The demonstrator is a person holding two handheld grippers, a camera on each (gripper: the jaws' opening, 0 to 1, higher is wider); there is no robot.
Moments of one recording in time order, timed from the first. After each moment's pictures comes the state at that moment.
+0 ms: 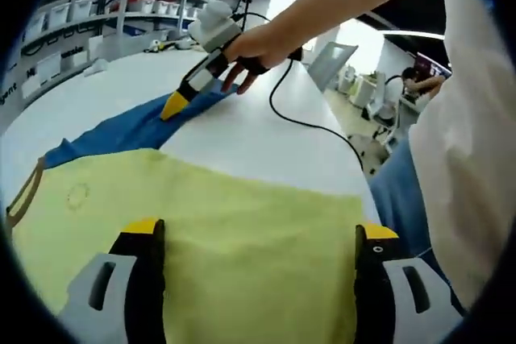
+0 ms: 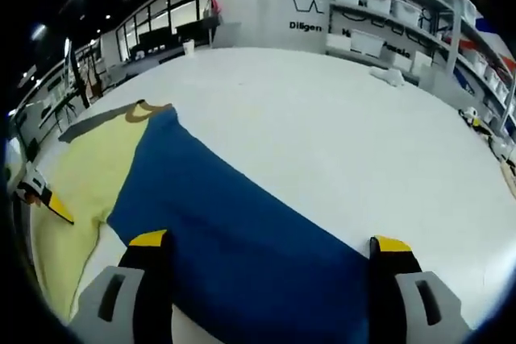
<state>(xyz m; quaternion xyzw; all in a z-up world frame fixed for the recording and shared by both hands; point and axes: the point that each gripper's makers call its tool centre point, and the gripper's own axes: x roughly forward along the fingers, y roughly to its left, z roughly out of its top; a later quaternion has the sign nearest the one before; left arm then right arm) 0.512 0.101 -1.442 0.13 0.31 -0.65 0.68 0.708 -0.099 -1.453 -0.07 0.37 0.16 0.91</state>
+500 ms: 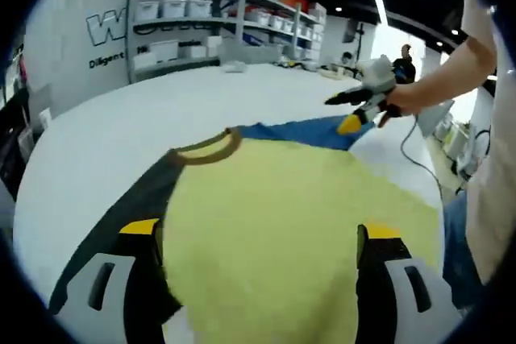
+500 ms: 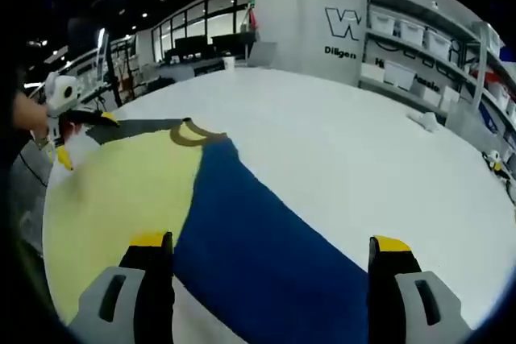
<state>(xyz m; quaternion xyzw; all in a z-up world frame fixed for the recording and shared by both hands) 0.675 0.349 -1.408 0.09 0.33 -0.35 0.87 0.708 0.007 -1.410 -0.09 0.30 0.27 0.91</state>
